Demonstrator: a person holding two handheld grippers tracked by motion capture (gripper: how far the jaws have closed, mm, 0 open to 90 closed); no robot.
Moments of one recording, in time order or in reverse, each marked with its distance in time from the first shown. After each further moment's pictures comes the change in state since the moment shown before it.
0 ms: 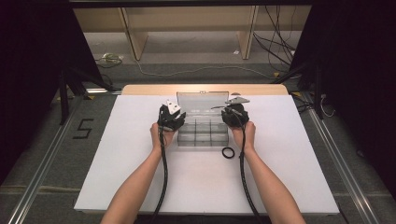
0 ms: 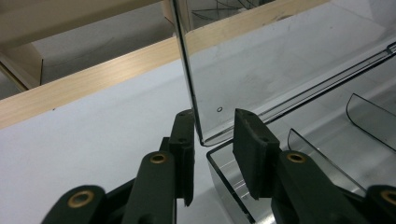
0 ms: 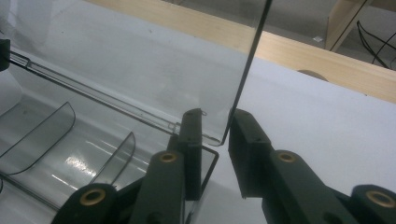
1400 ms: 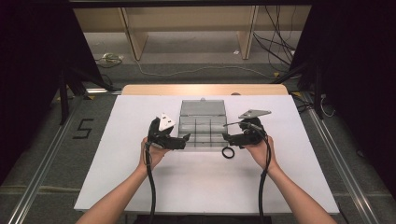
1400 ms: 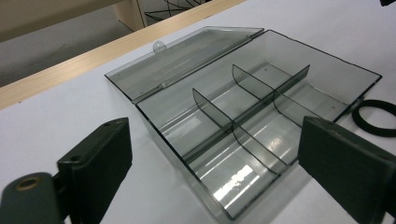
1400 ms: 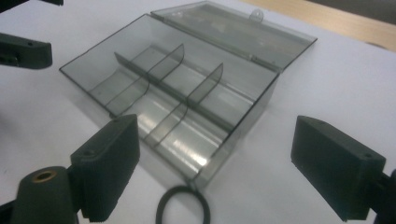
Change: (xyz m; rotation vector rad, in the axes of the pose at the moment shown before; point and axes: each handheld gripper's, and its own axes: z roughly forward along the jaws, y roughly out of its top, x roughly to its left) left arm -0.022 -0.011 -0.089 0.005 -0.180 0.061; right arm -0.007 -0.030 -0.093 0.053 0.286 -0.055
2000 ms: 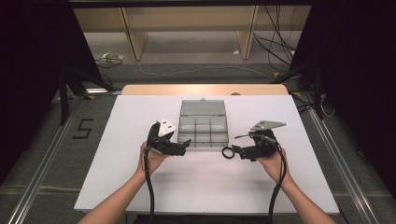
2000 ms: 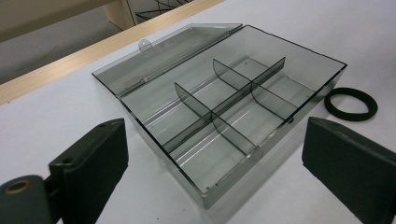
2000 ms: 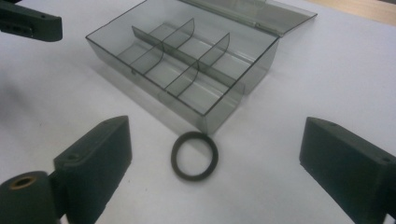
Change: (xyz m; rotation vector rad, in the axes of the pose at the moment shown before) left arm -0.013 -0.002 -0.010 0.002 -0.031 0.031; right arm 0.004 -0.031 -0.036 0.002 0.023 0.005
